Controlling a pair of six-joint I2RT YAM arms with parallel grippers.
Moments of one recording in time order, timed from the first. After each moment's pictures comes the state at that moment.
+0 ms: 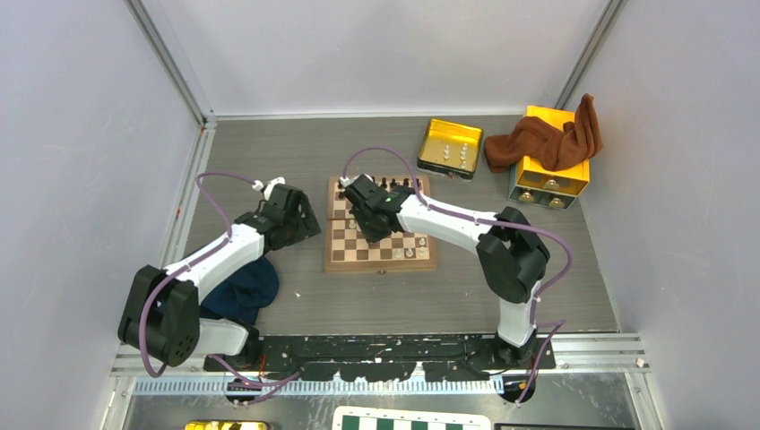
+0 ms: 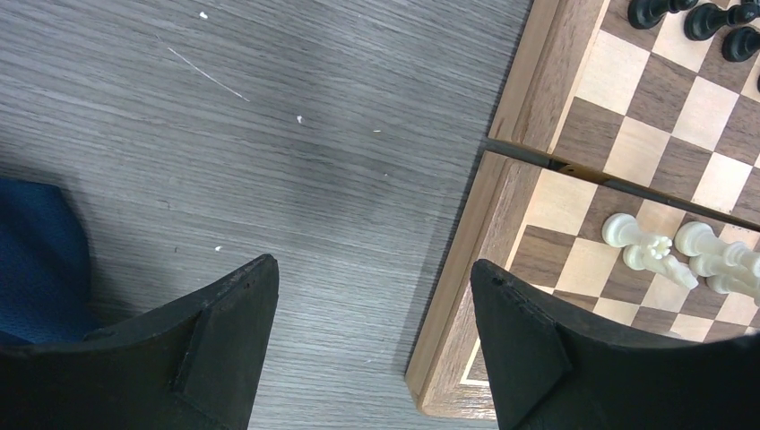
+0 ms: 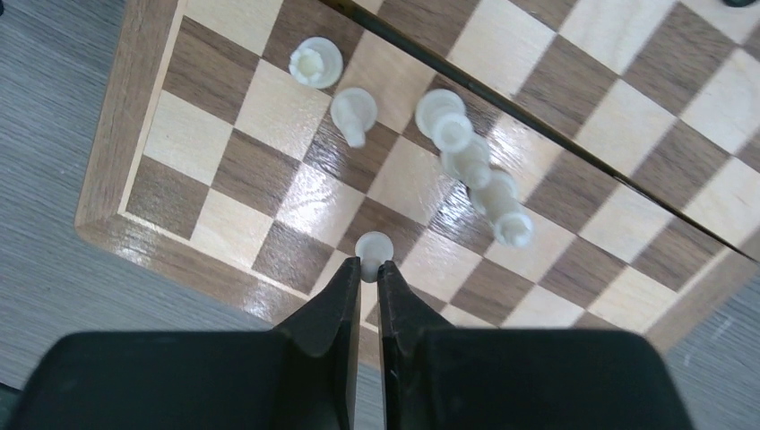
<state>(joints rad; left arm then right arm) -0.40 1.32 0.78 -0.39 -0.24 -0.71 0.88 1.88 1.42 -0.62 0.15 0.32</state>
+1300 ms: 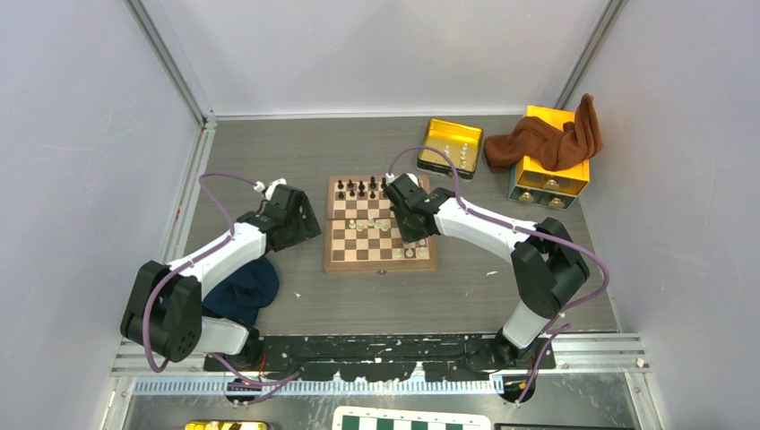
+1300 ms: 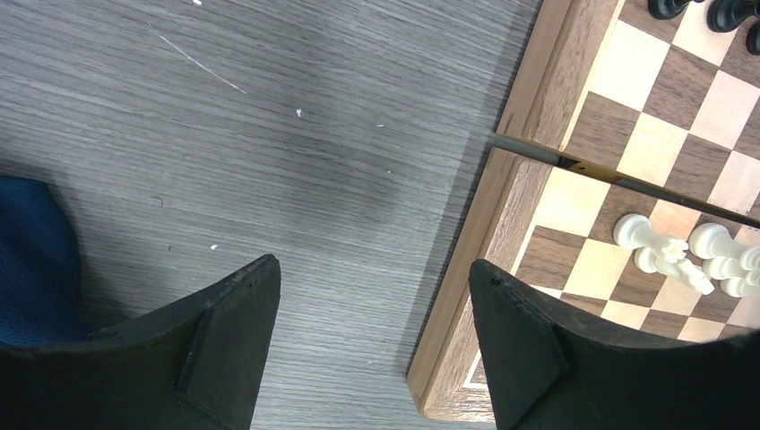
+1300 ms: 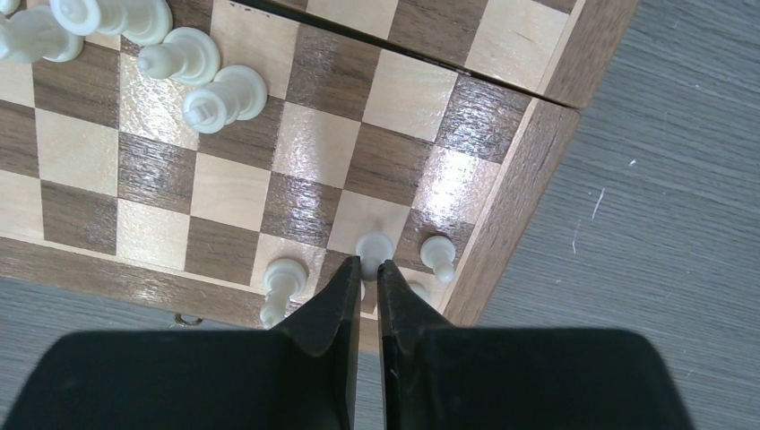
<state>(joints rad) -0.40 1.35 0.78 -0.39 -0.23 -0.72 0.74 1.66 1.16 -0.63 0.23 0.36</state>
